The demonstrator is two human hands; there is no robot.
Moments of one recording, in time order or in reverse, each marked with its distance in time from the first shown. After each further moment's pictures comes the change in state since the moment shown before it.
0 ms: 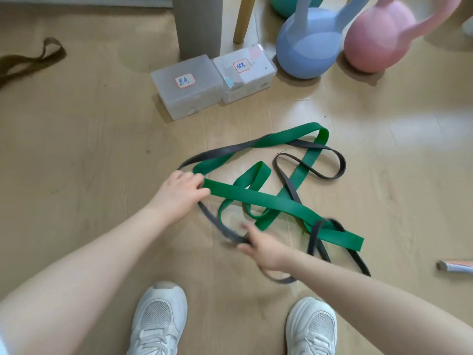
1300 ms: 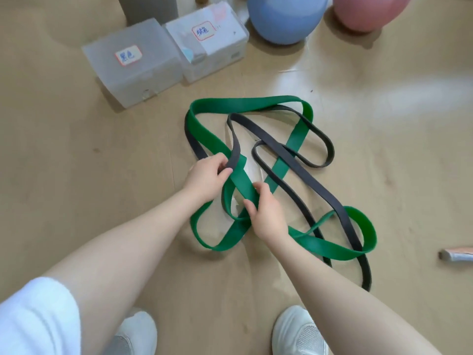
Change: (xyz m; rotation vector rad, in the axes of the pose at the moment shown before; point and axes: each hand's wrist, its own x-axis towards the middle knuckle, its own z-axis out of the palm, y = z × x) left_hand 0.127 0.065 0.042 -0.767 -0.019 -0.490; right_hand 0.059 0.060 -0.038 0.168 0.658 0.108
